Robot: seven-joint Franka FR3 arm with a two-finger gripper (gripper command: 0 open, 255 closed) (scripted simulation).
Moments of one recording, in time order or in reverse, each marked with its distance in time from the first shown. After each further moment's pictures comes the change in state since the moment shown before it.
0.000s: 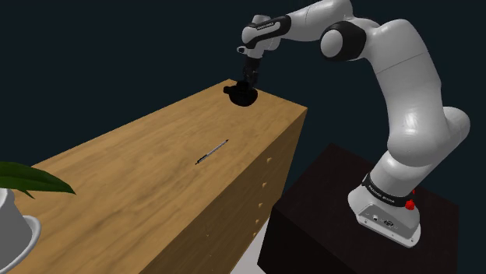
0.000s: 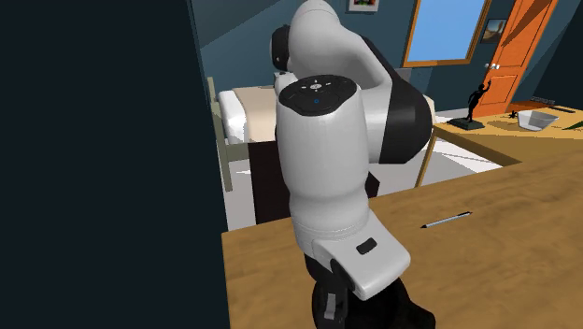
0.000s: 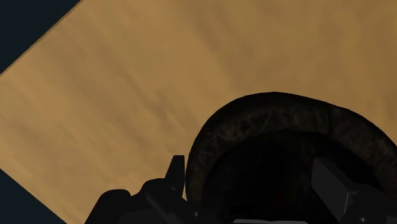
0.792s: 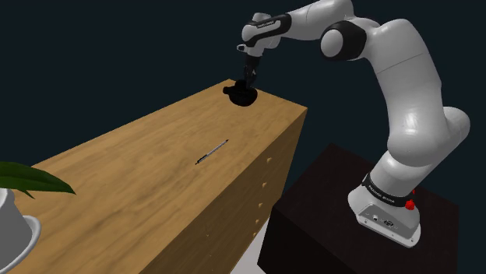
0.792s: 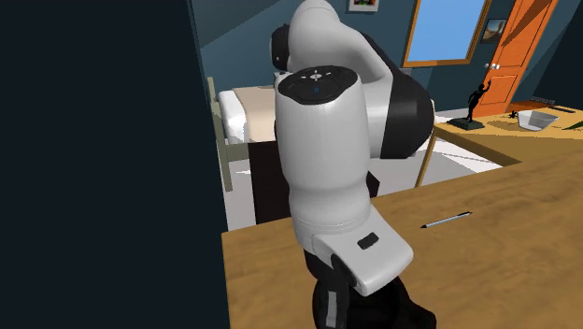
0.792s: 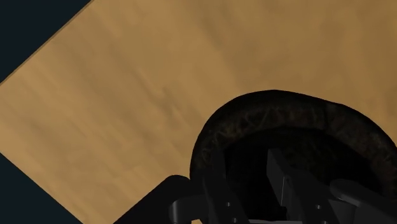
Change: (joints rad) arm 0.000 -0.003 0.000 0.014 0.000 -0.006 0.001
